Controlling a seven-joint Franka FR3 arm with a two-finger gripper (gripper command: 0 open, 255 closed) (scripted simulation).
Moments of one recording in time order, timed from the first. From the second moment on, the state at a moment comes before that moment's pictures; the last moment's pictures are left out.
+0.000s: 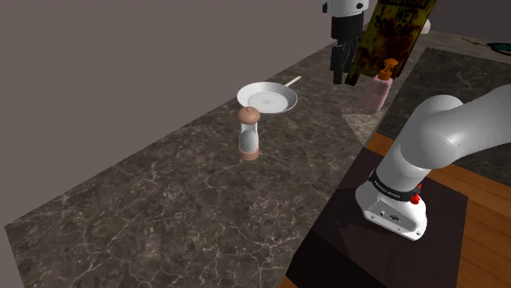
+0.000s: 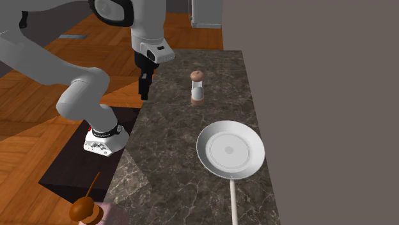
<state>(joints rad) 0.01 -0.76 -0.03 -2.46 -0.05 1.47 -0.14</state>
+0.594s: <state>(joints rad) 0.08 -0.63 0.09 -2.43 0.04 1.63 -0.04</state>
